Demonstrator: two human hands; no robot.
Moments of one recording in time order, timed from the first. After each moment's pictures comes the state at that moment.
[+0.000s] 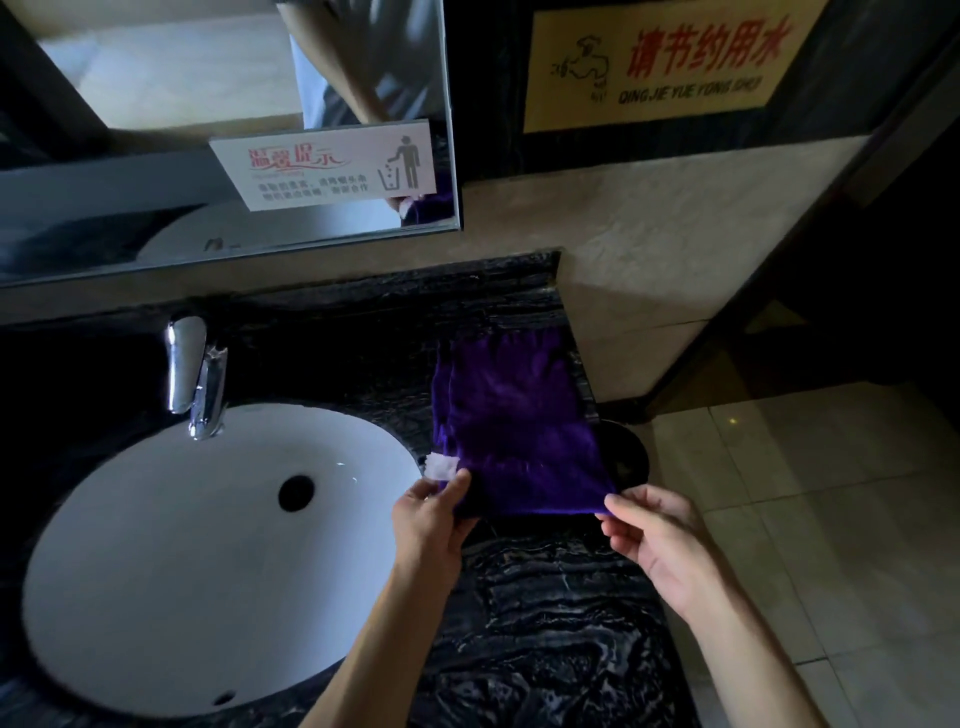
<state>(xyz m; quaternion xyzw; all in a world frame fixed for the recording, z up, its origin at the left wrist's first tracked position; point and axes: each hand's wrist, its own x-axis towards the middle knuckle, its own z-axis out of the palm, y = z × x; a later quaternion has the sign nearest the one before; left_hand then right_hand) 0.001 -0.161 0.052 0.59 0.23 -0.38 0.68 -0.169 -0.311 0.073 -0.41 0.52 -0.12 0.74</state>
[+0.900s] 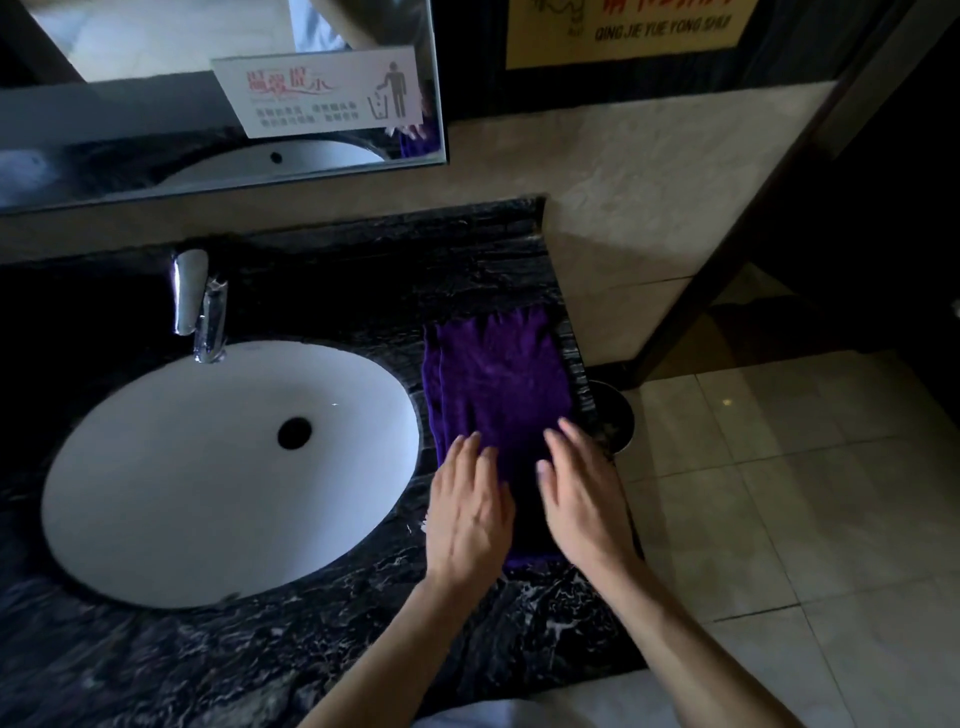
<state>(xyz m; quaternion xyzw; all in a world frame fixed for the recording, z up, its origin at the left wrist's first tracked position) -0.097 -0.114 0.023 0.90 -0.40 -0.05 0.19 -0.191 -0.238 0.016 -0.91 0.33 -0.15 0.19</state>
